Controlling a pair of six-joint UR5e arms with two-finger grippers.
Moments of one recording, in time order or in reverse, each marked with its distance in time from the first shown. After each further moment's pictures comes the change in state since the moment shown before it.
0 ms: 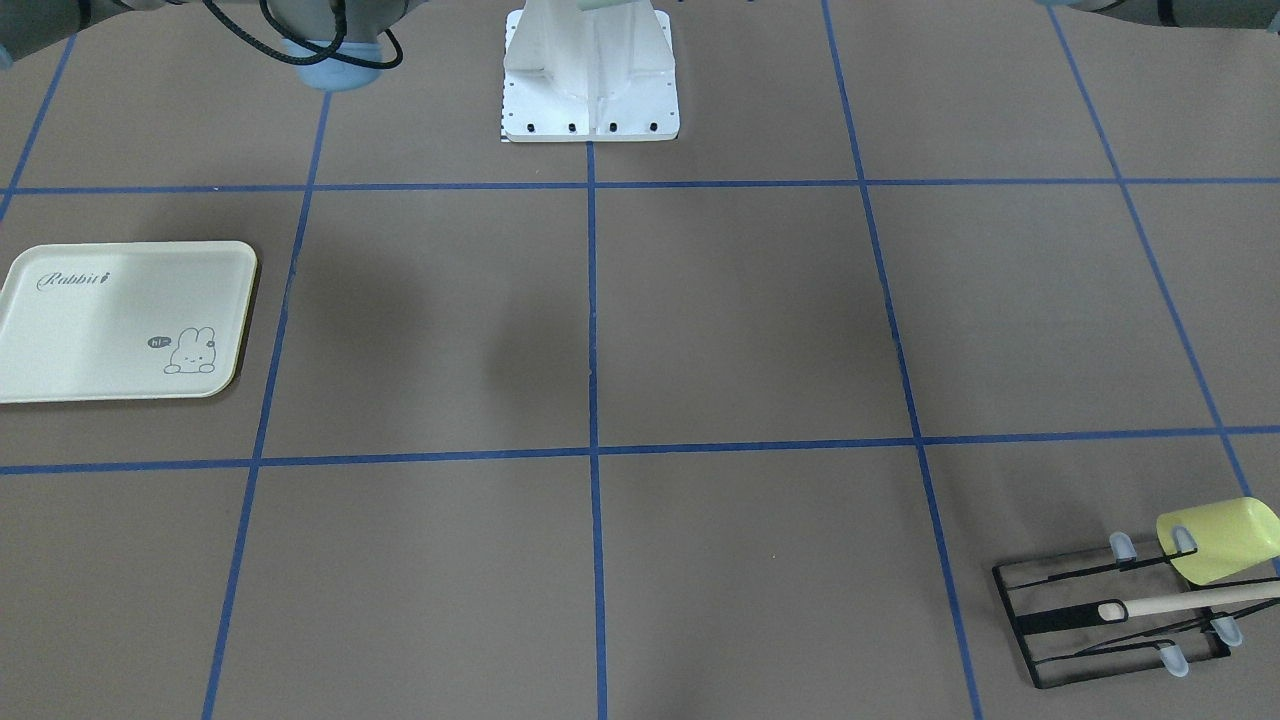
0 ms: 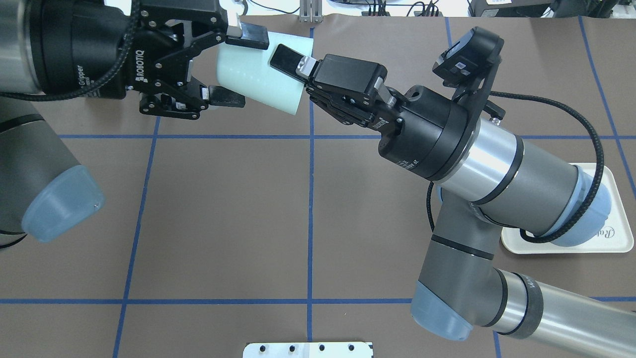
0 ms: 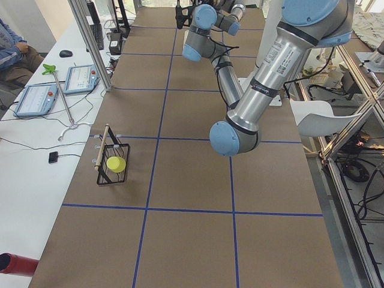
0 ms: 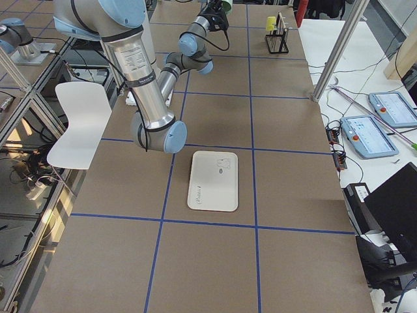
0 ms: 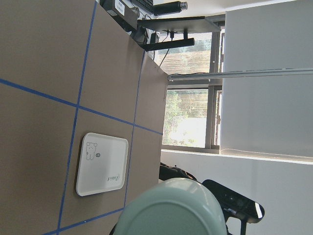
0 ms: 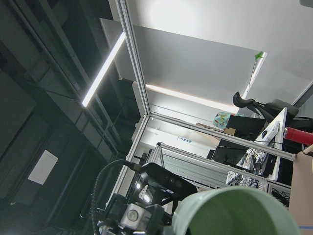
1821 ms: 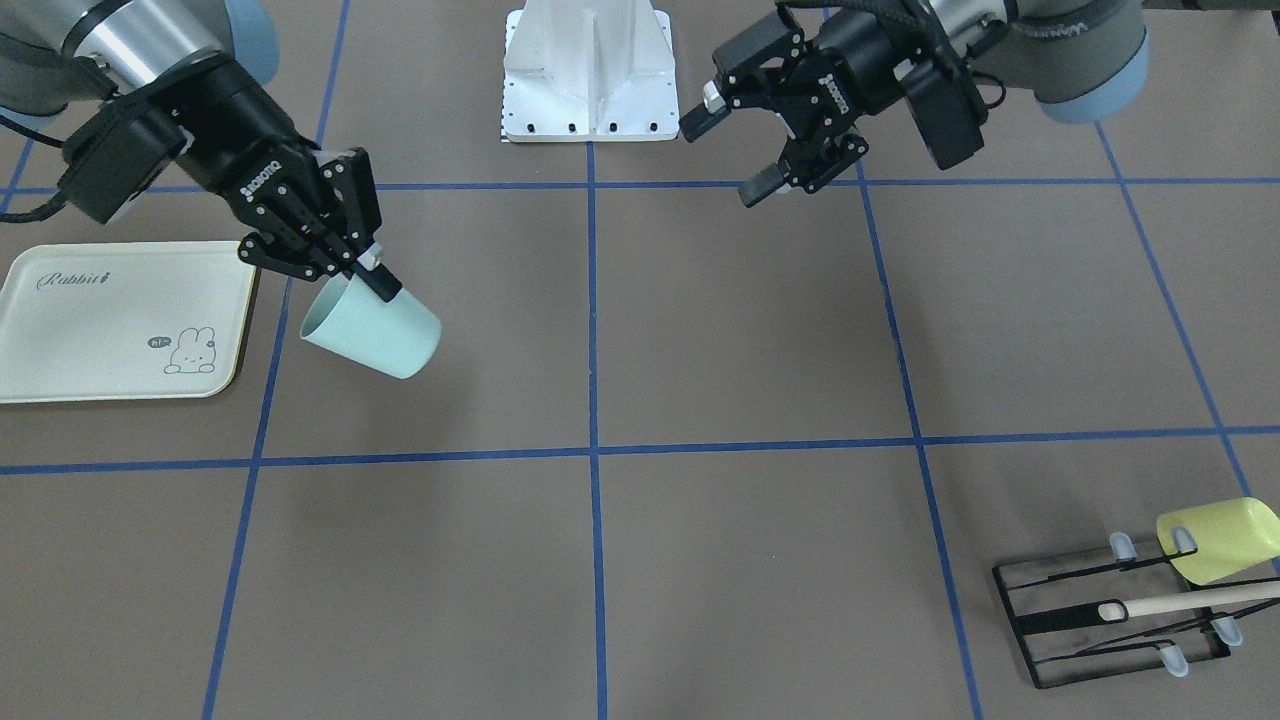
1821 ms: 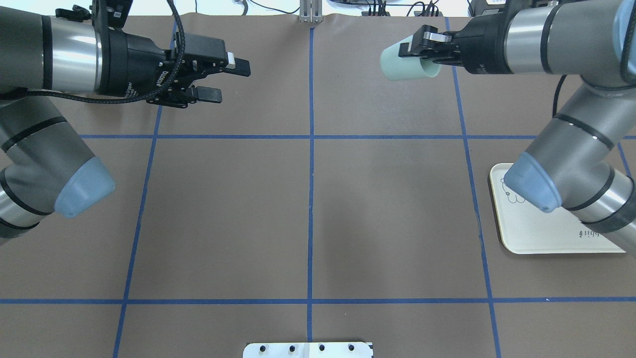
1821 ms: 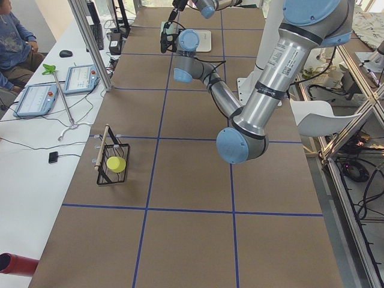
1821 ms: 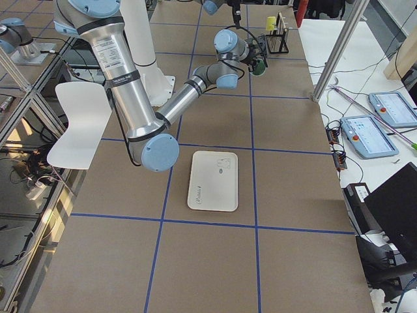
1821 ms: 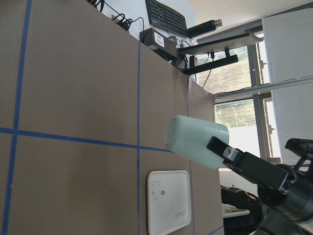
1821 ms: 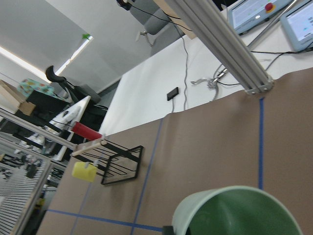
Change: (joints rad) left arm -0.030 0.113 0.207 0.016 0.008 0.375; right arm 0.451 -0.161 -0.015 -0.863 0.545 -0.319
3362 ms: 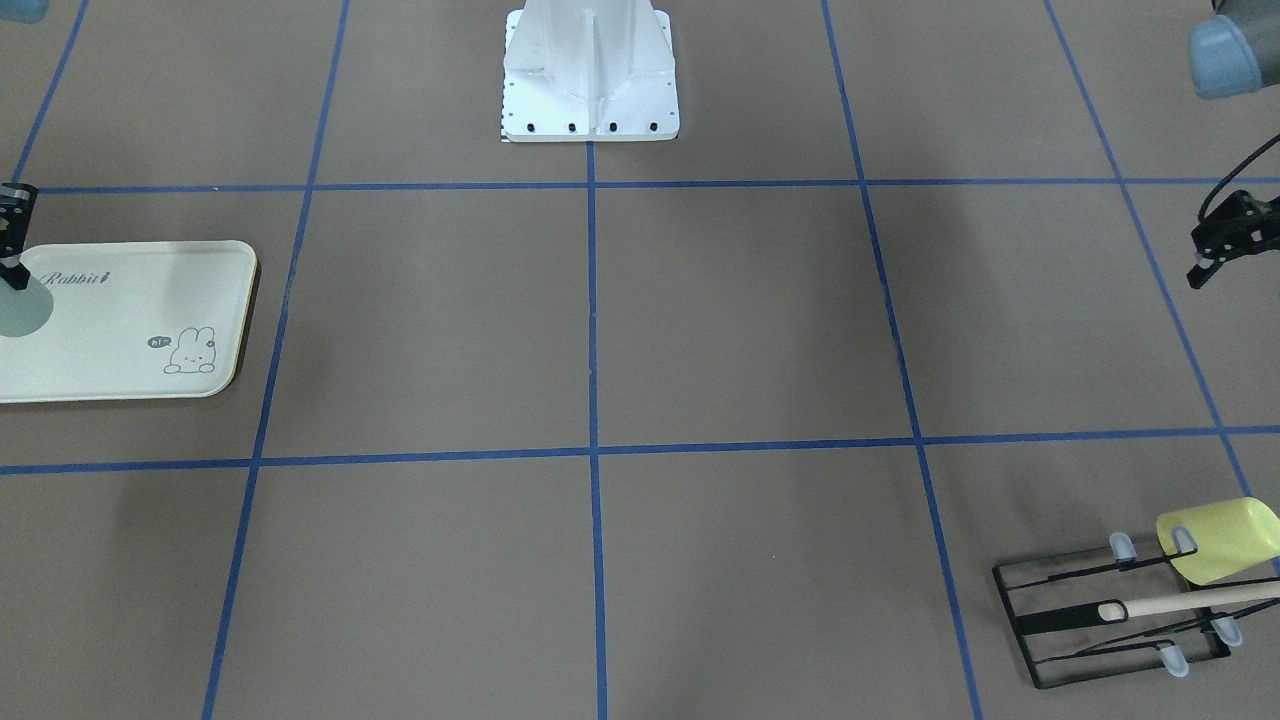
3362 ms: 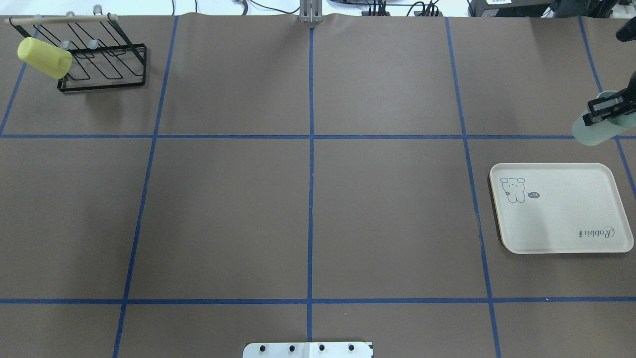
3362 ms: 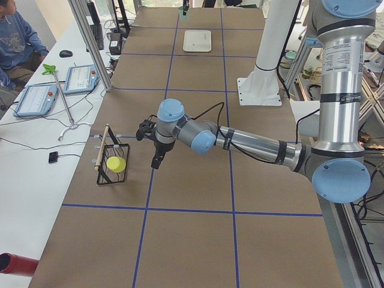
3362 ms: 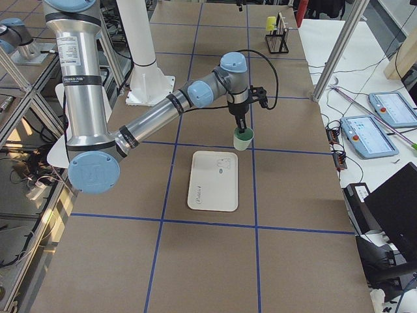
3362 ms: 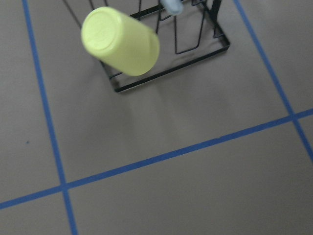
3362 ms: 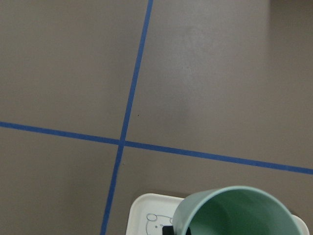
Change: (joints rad) left arm -0.481 0.514 0.035 0.671 -0.109 1.370; right arm 0.239 -0.337 0.208 -0.771 0.182 -0.829
